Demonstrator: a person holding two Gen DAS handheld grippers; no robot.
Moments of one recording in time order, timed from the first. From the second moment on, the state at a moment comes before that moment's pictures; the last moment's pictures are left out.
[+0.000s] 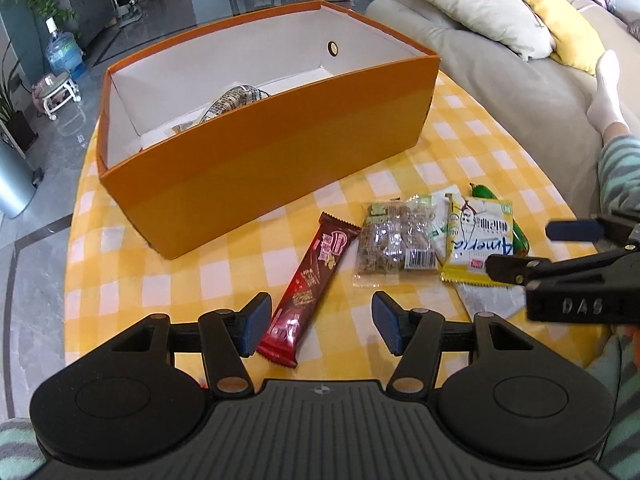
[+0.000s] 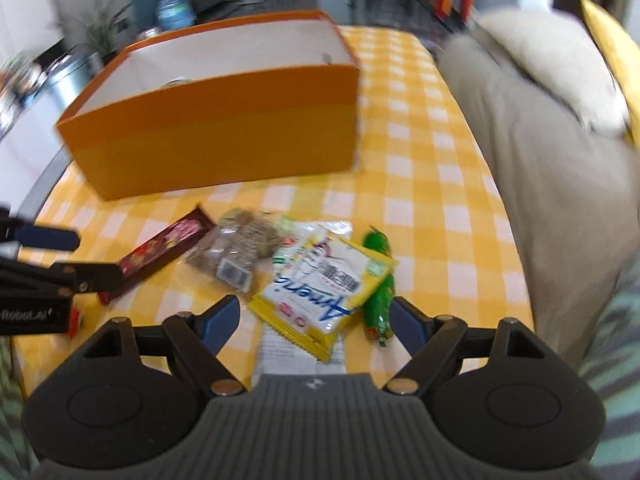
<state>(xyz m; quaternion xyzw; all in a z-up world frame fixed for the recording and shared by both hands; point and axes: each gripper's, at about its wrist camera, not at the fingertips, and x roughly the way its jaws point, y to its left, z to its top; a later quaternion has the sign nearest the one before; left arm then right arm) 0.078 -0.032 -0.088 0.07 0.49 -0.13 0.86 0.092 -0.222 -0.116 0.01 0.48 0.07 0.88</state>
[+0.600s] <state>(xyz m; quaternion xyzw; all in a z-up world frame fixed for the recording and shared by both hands) 0.107 -0.032 -0.131 0.10 0.51 -0.11 0.85 0.118 -0.220 -0.139 0.04 0.49 0.03 0.87</state>
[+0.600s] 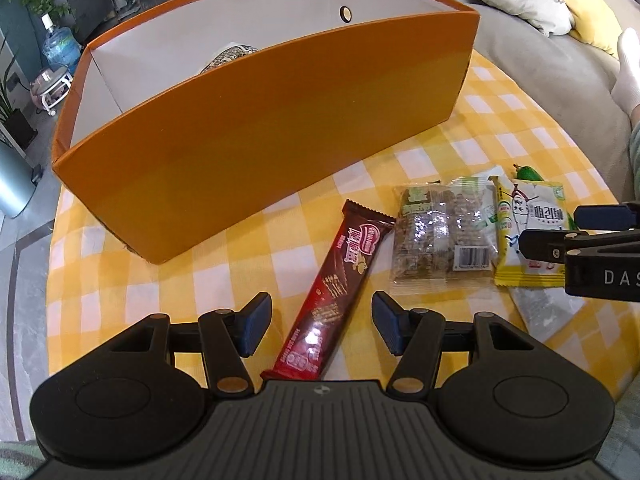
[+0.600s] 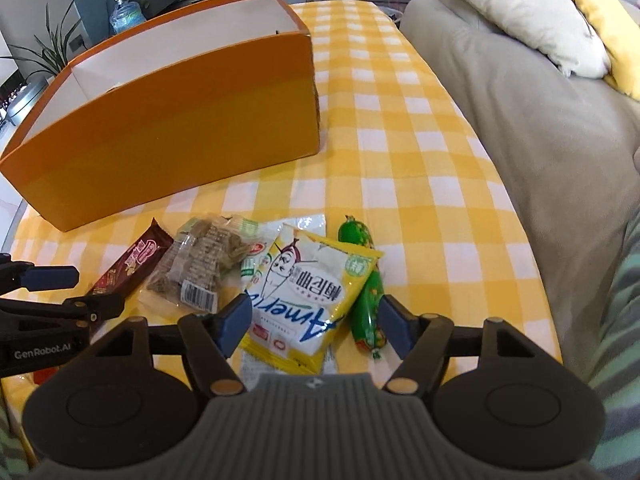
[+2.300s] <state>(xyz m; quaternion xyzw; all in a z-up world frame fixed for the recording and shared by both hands) 0.107 -0.028 -0.122 0.02 0.50 -0.13 0.86 0.119 -0.204 -0.140 0.02 0.49 0.08 0.87</state>
